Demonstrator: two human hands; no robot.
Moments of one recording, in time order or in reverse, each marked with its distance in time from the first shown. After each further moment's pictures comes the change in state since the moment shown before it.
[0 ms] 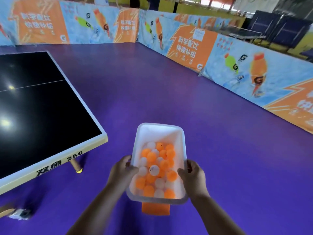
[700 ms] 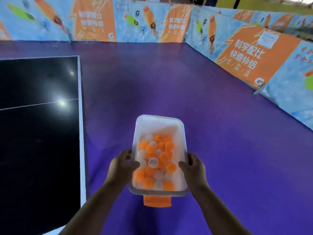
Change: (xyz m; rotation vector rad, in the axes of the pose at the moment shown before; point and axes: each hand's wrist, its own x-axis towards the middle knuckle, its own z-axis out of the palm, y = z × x) left_hand 0.478 0.135 -0.020 -0.103 0.340 -0.120; right_hand 0.523 -0.177 0.173 0.021 -0.315 -0.124
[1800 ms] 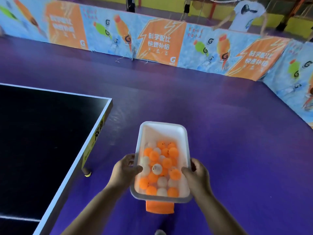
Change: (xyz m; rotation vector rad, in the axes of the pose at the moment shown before) left_hand 0.805 0.186 -0.091 -0.191 0.343 -0.121; right_hand 0.781 -0.324 0.358 -0.049 -0.394 -0.218
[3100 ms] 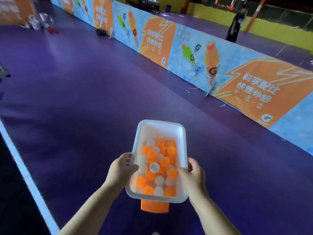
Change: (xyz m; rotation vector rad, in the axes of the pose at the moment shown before) left_hand 0.881 0.218 -0.180 -0.162 0.590 -0.205; right_hand 0.885 -0.364 0.462 -0.155 -0.502 -0.236
